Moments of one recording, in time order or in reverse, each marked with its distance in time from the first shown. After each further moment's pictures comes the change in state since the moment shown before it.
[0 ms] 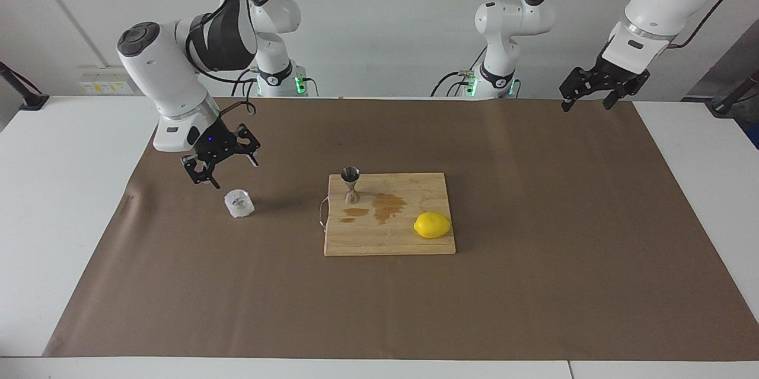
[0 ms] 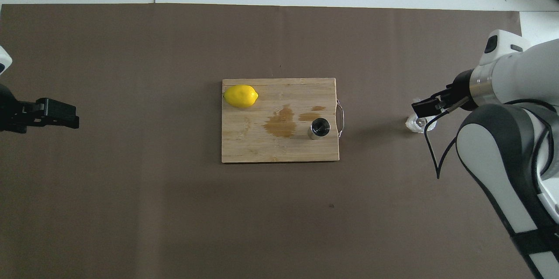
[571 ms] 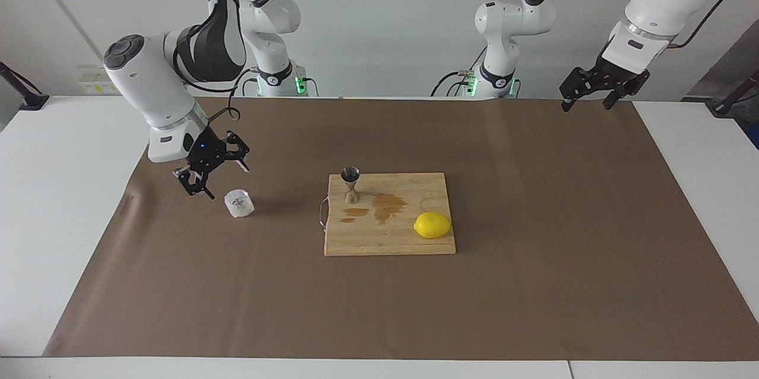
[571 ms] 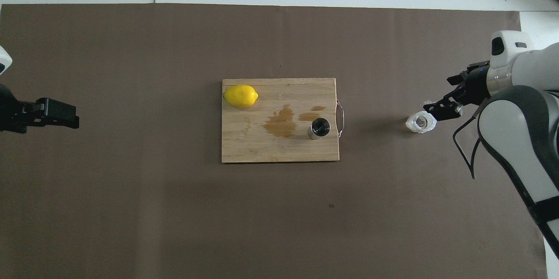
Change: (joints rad) left arm 0.000 0.000 0.000 0.000 0.000 0.000 0.000; right arm -0.082 0.063 -0.002 0.000 0.126 0.036 -0.477
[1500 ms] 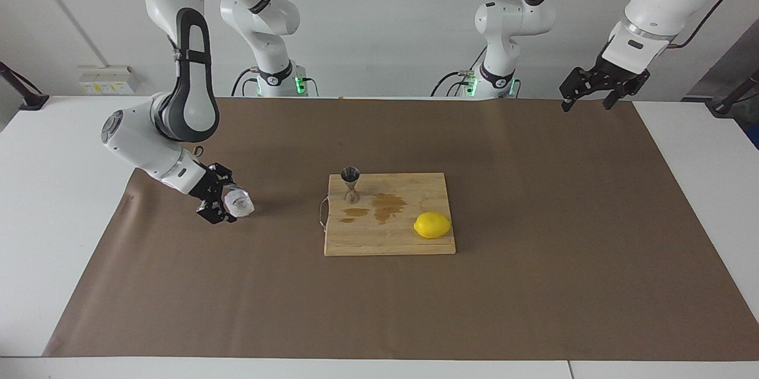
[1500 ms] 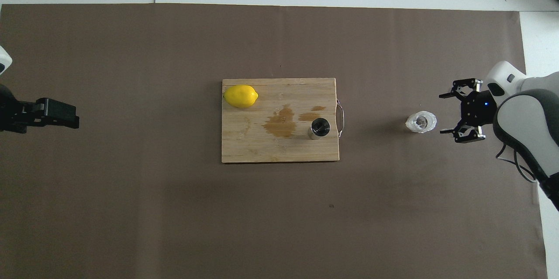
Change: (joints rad) left arm 0.000 0.000 0.000 0.000 0.000 0.000 0.000; right arm -0.132 0.061 -0.015 -0.121 0.148 0.058 -0.983
